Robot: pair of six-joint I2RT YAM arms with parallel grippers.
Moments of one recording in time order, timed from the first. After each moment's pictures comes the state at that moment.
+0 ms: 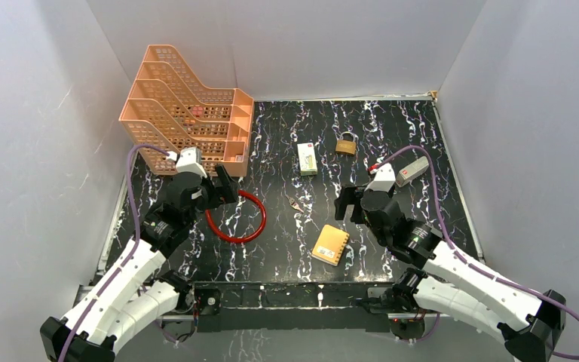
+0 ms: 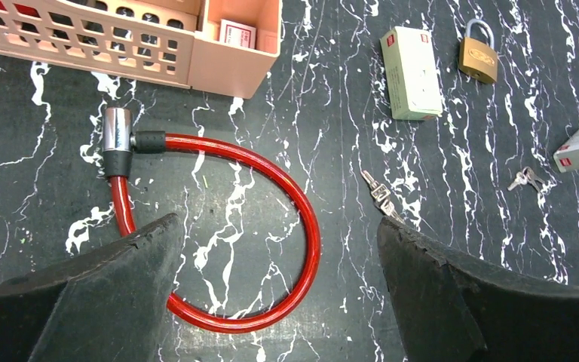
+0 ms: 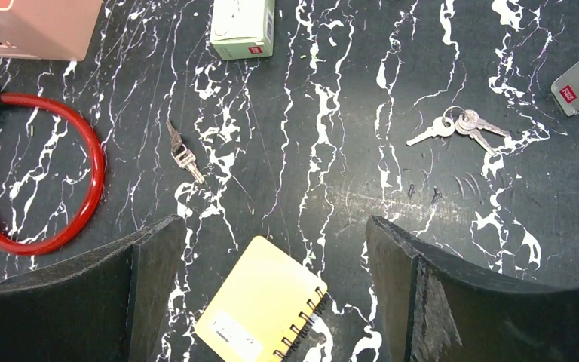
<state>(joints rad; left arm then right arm) -0.51 0.77 0.72 -0.42 -0.26 -0.53 0.88 0.74 0.61 -0.40 0.52 0.54</state>
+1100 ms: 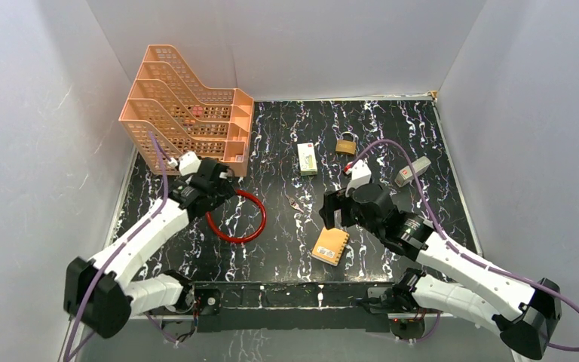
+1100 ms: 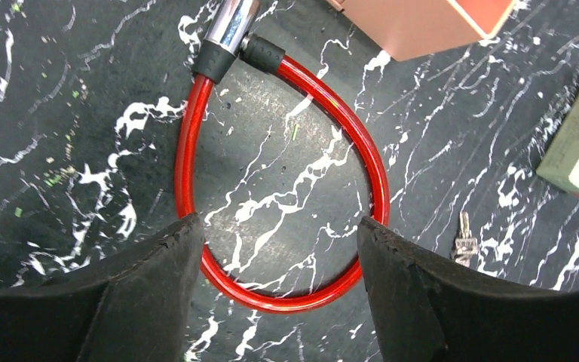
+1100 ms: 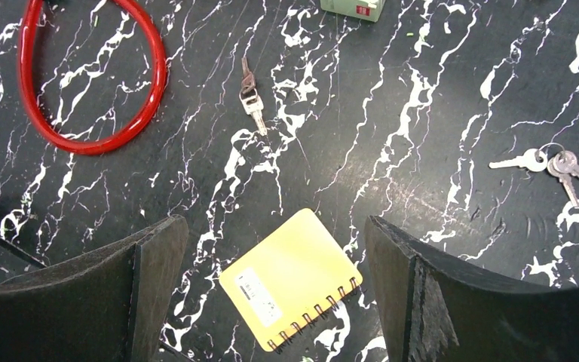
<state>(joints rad) -0.51 1.09 0.85 -0.73 -0.48 -0.93 0.88 0.84 0.69 -0.40 0.24 0.36</state>
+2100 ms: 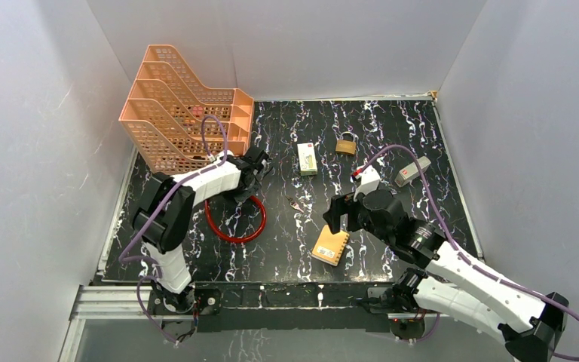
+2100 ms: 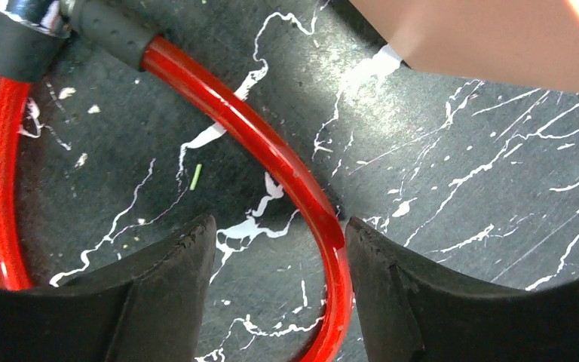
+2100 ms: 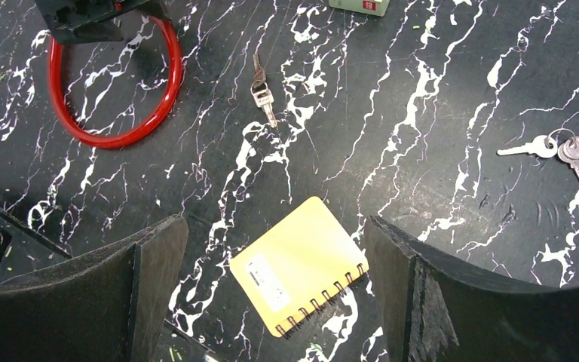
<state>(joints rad) -0.56 1.79 1.14 -0.71 -0.49 -1.19 0.88 0.73 0.64 -0.43 0.22 0.40</state>
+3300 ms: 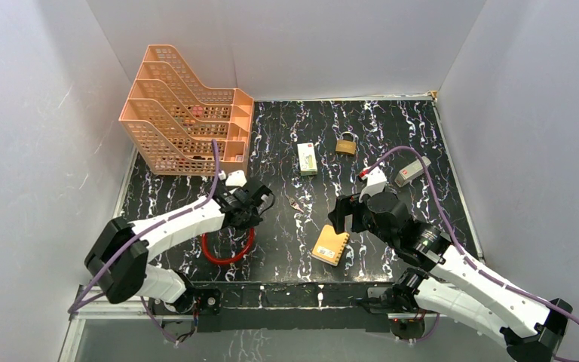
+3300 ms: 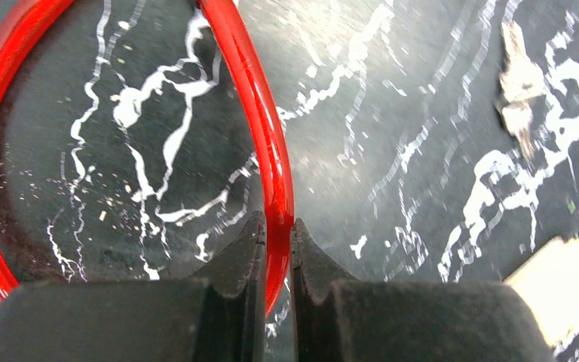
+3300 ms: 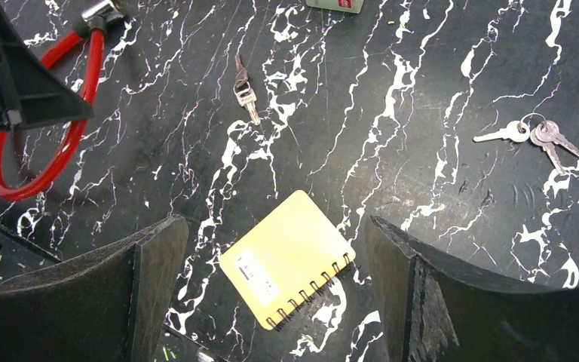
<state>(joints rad) -0.79 1.40 0.86 -0.69 -0.39 -1.07 0.88 0.68 0.64 -0.48 0.26 0.41</state>
